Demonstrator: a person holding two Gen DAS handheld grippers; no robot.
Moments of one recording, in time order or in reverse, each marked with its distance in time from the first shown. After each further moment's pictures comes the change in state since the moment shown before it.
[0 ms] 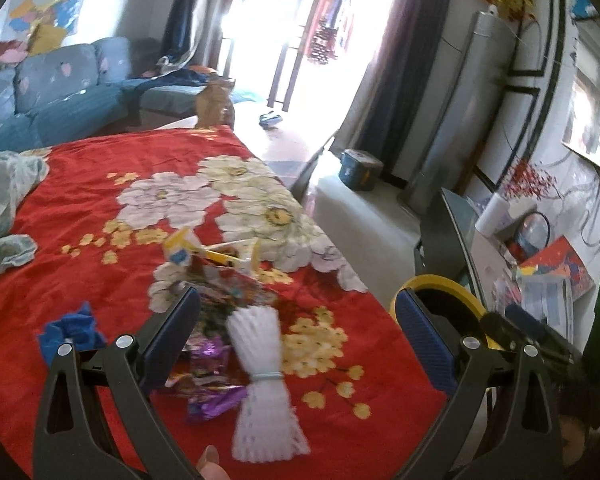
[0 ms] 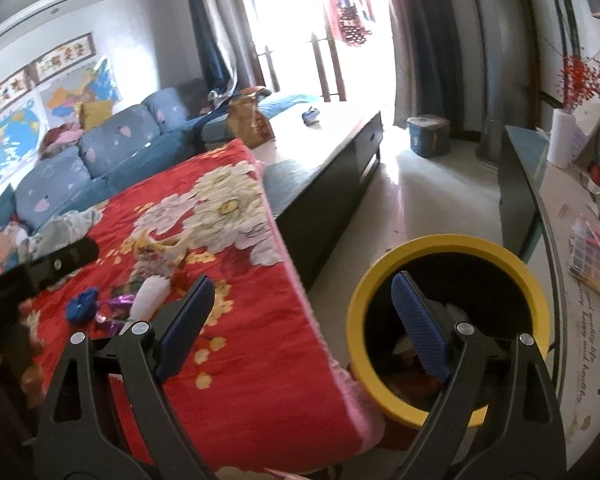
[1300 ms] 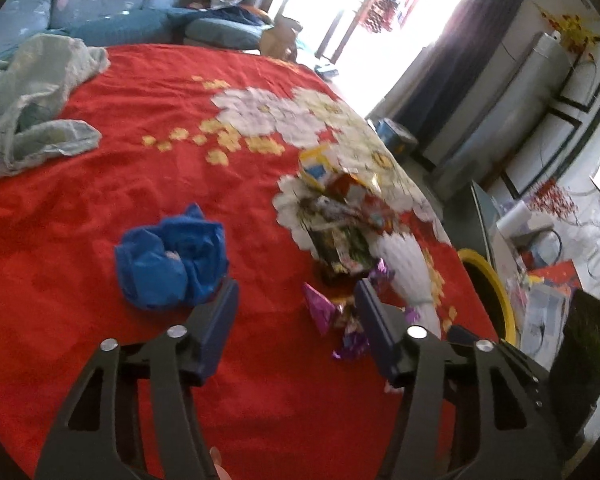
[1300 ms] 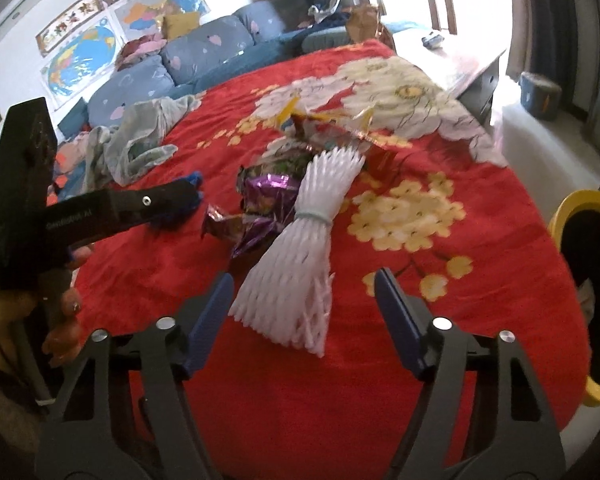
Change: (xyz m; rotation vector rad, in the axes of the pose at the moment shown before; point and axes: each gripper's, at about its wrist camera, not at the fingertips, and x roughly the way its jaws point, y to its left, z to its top) left arm 0.003 0.128 -0.047 -0.187 0.195 -0.005; right arm 0.058 0.137 -0.066 -0.157 0.305 0.300
